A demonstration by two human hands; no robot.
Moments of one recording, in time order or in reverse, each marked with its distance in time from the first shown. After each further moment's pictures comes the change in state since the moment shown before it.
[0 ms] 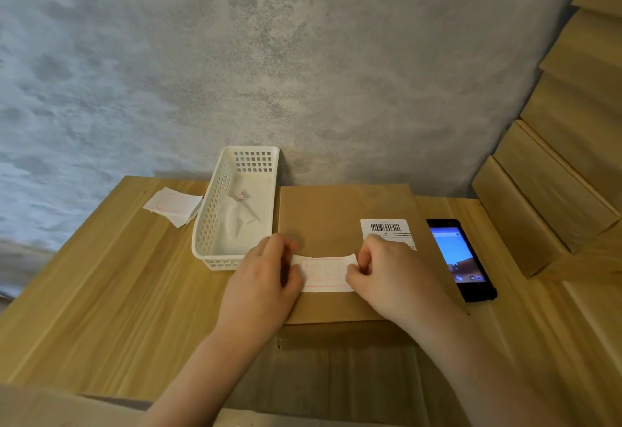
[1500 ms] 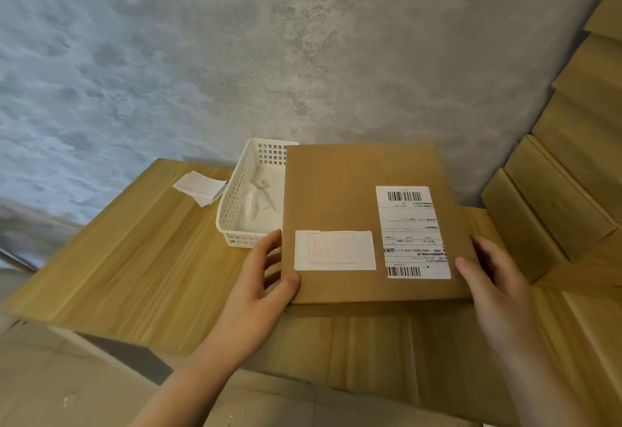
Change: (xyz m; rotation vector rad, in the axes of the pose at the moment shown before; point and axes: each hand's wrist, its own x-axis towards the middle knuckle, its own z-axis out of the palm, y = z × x) left_hand -0.065 0.002 -0.021 -0.790 -0.065 -0.237; right_hand -0.058 0.076 -0.011 0.948 0.437 0.124
